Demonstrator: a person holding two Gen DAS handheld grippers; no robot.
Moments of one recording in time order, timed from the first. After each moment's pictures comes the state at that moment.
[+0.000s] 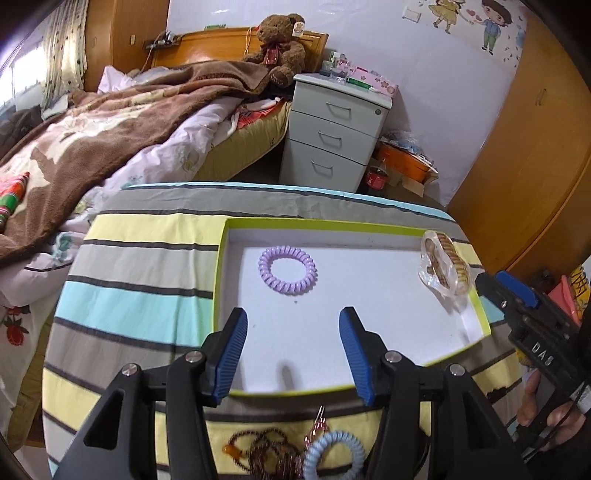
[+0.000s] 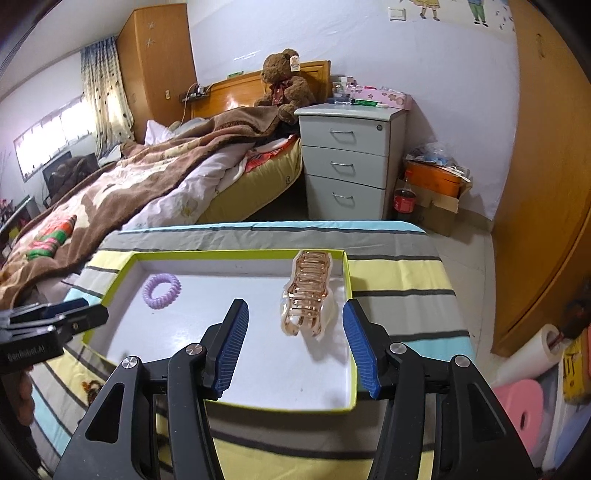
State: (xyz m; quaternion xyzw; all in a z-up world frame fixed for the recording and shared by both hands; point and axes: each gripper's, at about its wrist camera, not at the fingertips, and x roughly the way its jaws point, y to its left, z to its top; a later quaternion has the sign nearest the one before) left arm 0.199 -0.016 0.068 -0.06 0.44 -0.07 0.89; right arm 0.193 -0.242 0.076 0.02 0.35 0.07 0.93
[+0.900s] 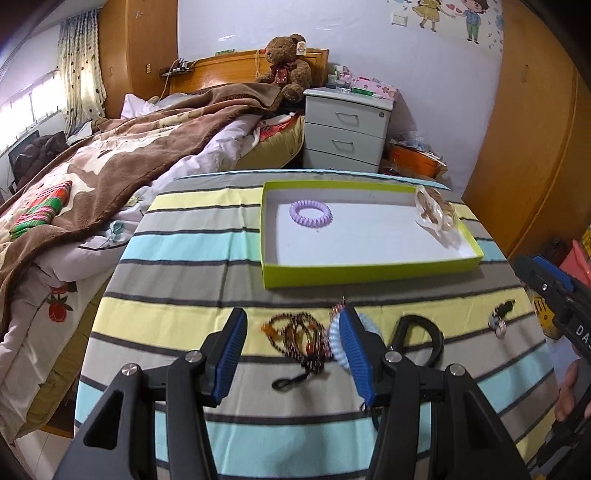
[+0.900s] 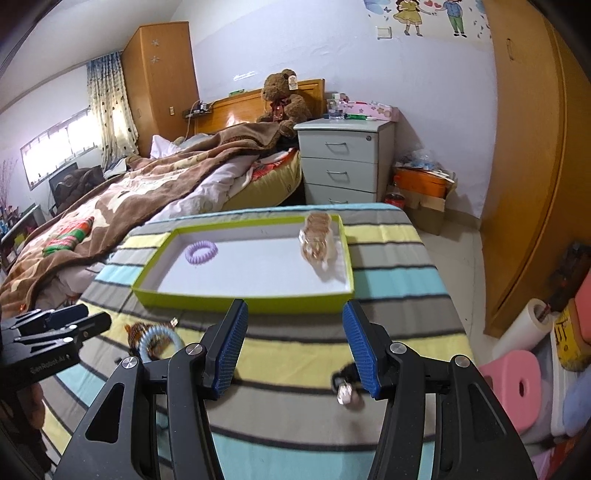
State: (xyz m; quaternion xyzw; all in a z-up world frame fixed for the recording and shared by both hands) left arm 0.088 -0.006 0.069 -0.01 0.40 -0.04 0.91; right arm 0.082 -0.241 0.077 0.03 0.33 0.05 0.94
